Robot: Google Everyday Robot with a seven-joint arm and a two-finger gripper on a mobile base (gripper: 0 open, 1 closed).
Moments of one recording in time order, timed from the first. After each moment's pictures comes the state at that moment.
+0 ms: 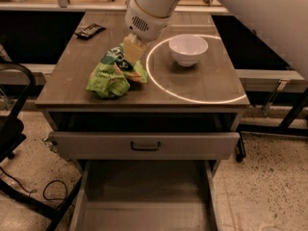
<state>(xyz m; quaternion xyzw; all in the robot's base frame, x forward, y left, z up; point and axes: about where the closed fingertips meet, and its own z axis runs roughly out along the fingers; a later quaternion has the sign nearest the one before) 0.583 0.040 0.942 -0.53 0.82 0.08 0.21</state>
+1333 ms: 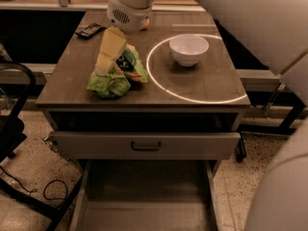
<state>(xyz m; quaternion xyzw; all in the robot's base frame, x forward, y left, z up) 0.603 0.069 0.947 -0.55 0.81 0.07 0.20</state>
